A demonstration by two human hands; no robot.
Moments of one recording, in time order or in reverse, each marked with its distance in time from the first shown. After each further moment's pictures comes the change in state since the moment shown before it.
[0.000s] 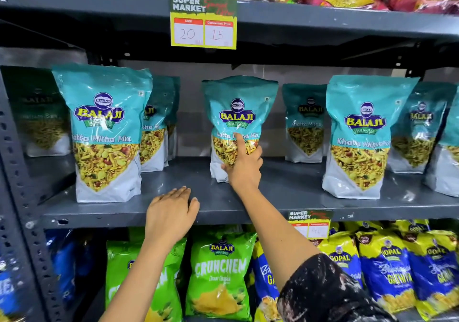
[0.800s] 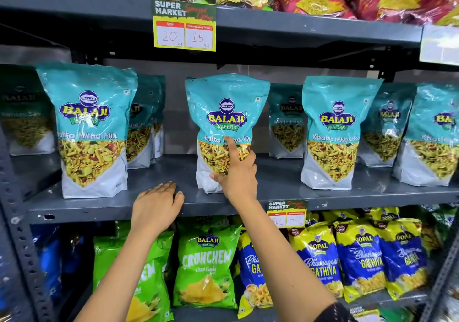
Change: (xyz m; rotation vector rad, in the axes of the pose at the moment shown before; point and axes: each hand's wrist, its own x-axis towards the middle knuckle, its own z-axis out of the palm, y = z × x) left_hand 0.010 -0.016 -0.002 0.081 -0.106 -0.007; right_hand -0.050 -0.002 -0.038 0.032 -0.059 -0.102
